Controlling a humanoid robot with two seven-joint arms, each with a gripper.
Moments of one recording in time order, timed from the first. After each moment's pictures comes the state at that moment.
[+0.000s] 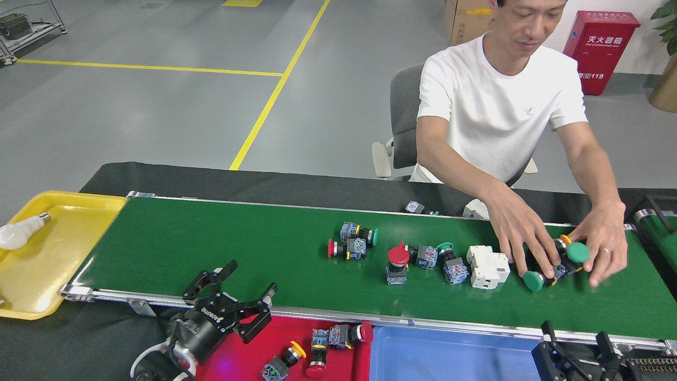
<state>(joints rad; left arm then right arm) -0.22 0.03 -0.02 -1.32 -1.60 -0.59 -0.02 0.30 -0.04 -0.25 -1.75 1.18 -0.09 0.00</state>
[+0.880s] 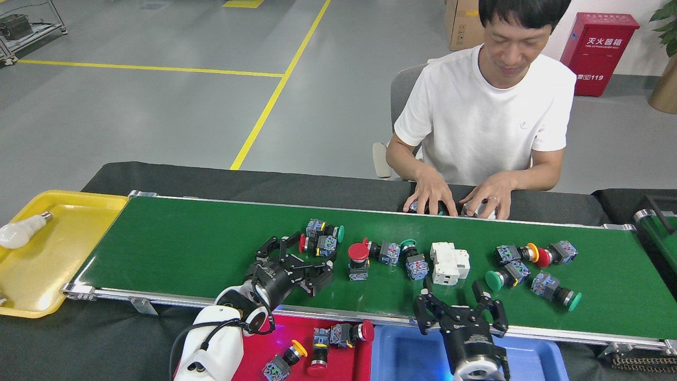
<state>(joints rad) -0.55 -0.08 -0.19 -0.85 -1.60 -0.40 -0.04 -0.17 0.07 0.29 -1.37 1.38 0.37 0.09</state>
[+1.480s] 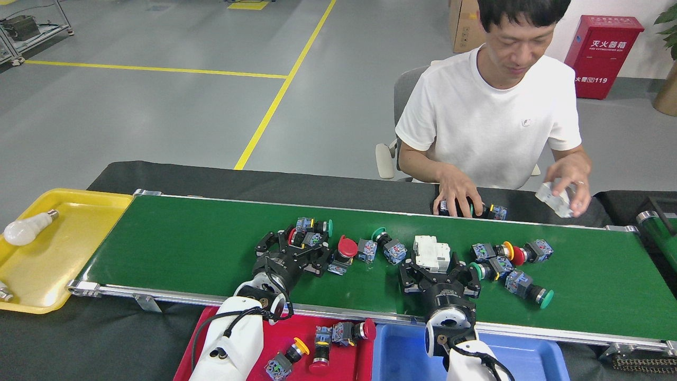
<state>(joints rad) -0.57 -0.12 -0.22 -0.80 -1.60 -0.14 -0.03 -0.32 0.07 0.30 -1.15 1.33 0.25 0.09</state>
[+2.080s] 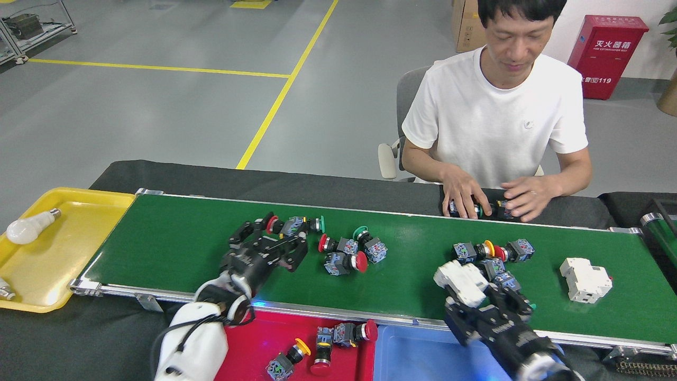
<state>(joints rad) -0.09 0.14 -0.04 -1.52 -1.47 -0.58 -0.04 0.17 -0.28 -0.19 -1.60 1.00 -0.65 0.10</state>
